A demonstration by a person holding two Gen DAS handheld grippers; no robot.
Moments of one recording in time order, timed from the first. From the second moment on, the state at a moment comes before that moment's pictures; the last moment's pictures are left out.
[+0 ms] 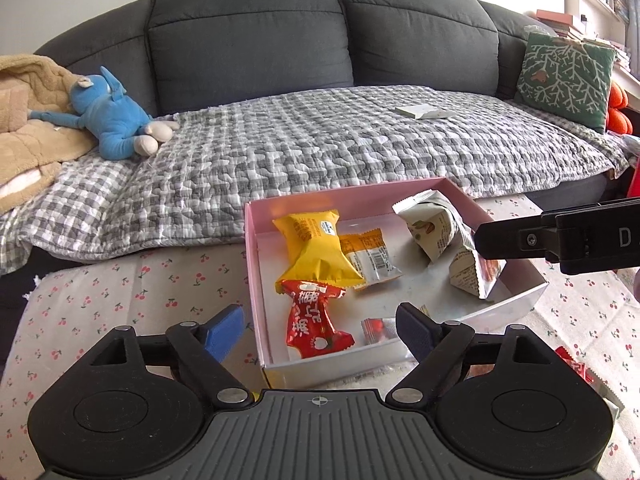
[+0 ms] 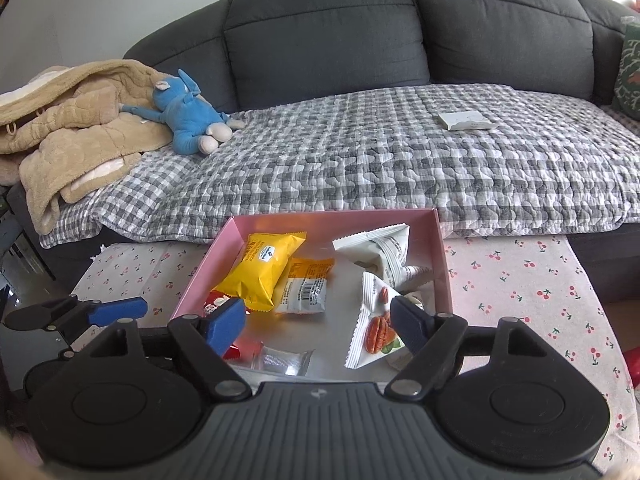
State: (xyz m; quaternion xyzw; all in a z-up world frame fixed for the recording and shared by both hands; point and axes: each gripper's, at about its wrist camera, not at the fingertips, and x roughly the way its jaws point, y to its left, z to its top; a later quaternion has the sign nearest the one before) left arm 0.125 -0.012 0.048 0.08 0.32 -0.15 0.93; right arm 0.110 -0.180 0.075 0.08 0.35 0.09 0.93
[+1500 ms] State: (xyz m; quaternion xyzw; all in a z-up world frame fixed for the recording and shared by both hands) left arm -0.001 0.003 0.004 0.08 0.34 -0.18 0.92; right arm -0.009 -0.181 0.037 0.00 0.34 0.09 0.93
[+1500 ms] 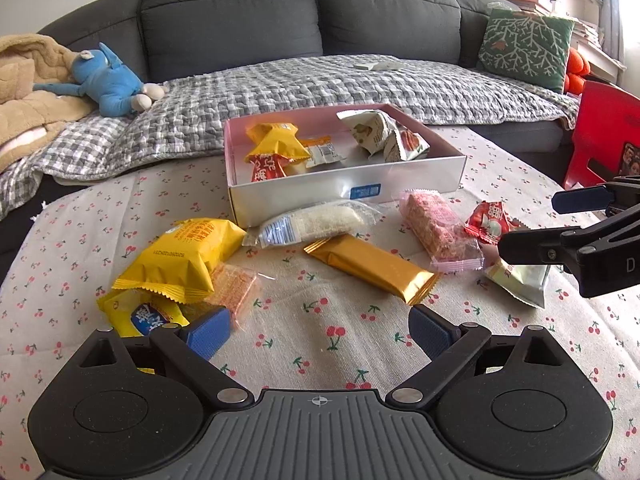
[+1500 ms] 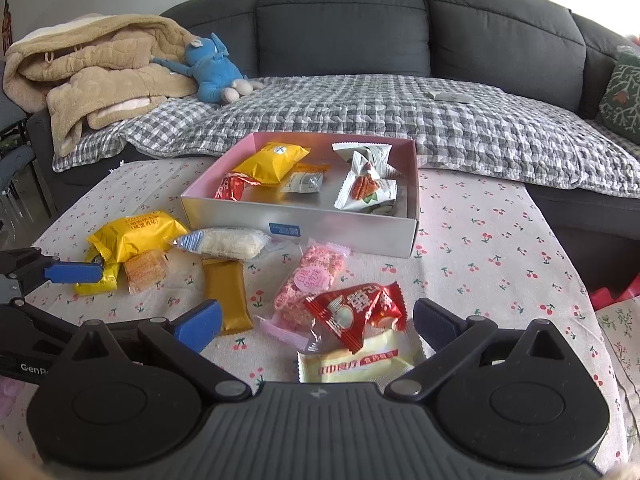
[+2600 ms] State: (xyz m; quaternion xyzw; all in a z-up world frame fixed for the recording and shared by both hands) left arm 0.054 -0.047 -0.022 0.07 0.37 -0.13 0.92; right arm -0.002 -0.192 -0.001 -0.05 0.41 0.09 0.91
